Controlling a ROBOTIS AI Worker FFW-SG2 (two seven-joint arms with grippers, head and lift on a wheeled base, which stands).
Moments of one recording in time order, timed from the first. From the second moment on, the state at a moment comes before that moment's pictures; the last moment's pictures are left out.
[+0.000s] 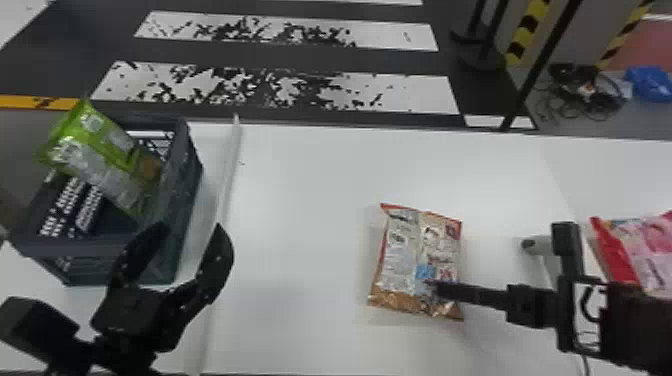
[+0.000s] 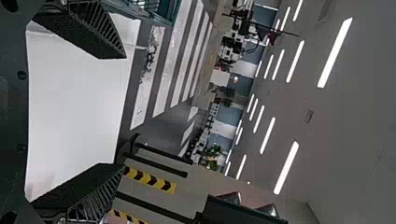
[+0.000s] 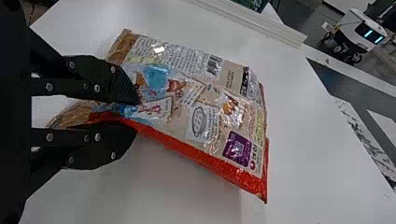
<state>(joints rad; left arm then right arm) 0.73 0.10 0.01 -2.11 0.36 -0.12 -0.22 0.20 -0.30 -0.21 -1.78 -0.36 1.13 0.77</state>
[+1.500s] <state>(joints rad) 0.77 0.10 0.01 -2.12 0.33 -0.12 -0.22 -0.06 -0.26 -0.59 -1.32 -0.69 0.43 -0.06</state>
